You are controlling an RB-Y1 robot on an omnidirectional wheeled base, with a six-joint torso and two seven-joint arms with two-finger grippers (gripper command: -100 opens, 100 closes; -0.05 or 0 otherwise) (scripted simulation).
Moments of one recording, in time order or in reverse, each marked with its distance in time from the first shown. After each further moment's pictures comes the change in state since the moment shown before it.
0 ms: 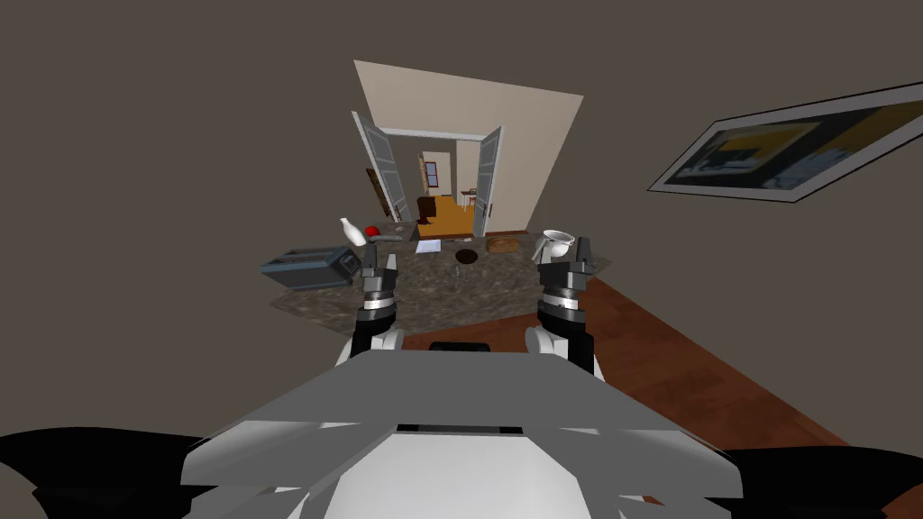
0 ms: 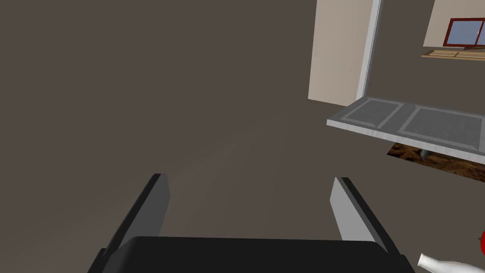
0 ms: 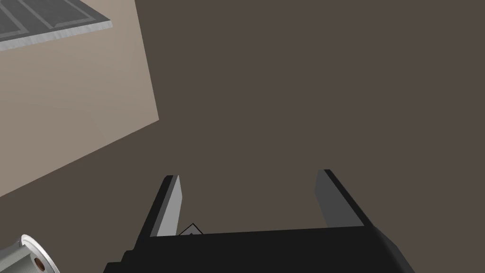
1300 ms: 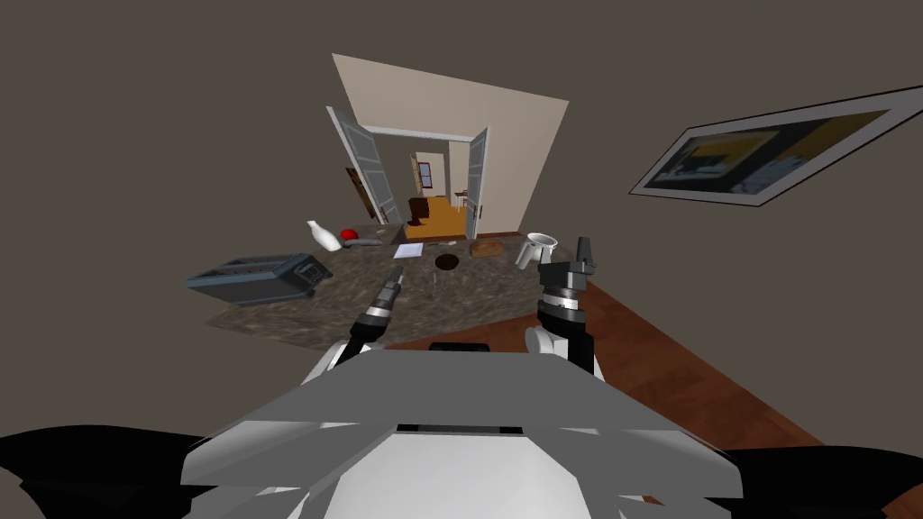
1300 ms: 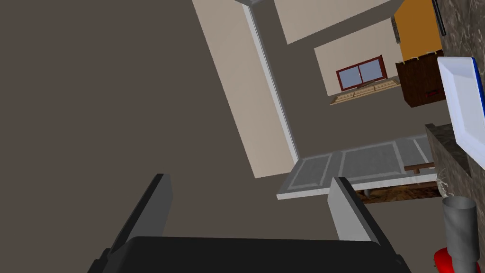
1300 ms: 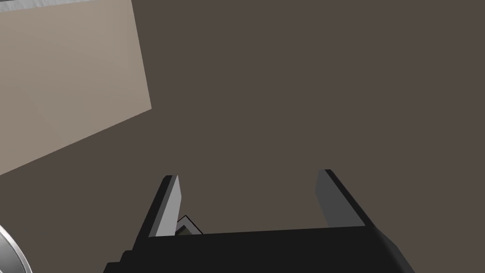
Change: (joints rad) left arm 0.039 0.313 0.021 0.123 -0.065 0.196 -0.051; right arm 0.000 0.000 0.000 0.000 0.000 0.000 0.000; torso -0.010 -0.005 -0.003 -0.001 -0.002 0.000
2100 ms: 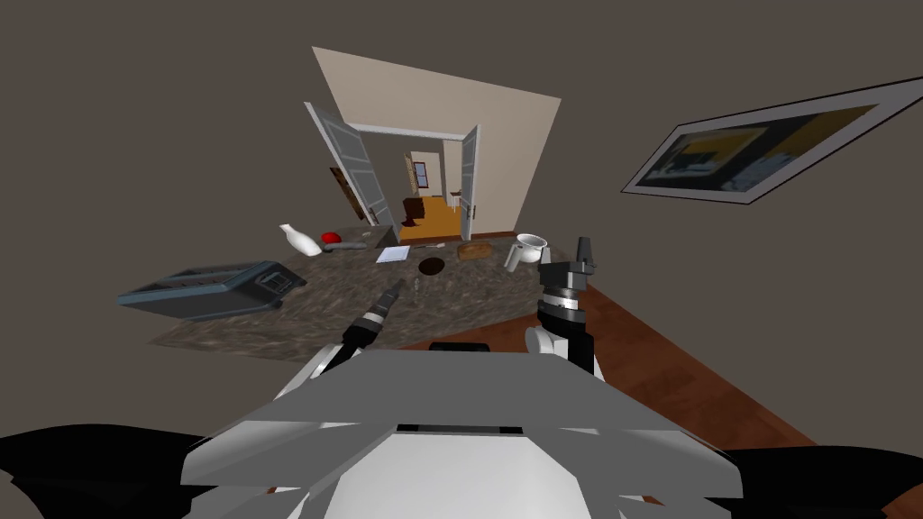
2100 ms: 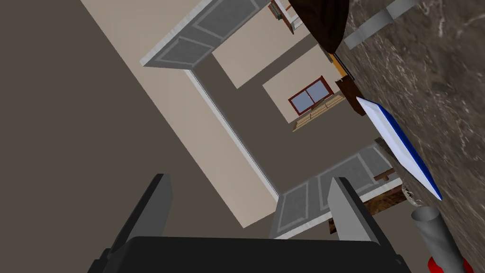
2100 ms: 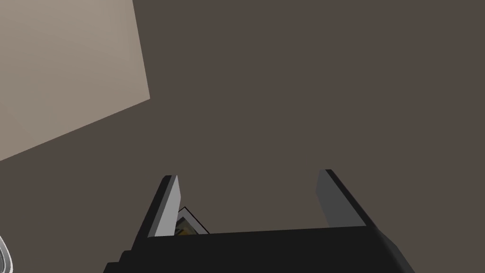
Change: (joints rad) left arm 0.023 0.155 0.010 0.086 -0.048 0.149 -0.040; right arm 0.000 0.000 0.000 0.000 0.000 0.000 0.000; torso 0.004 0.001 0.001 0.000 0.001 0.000
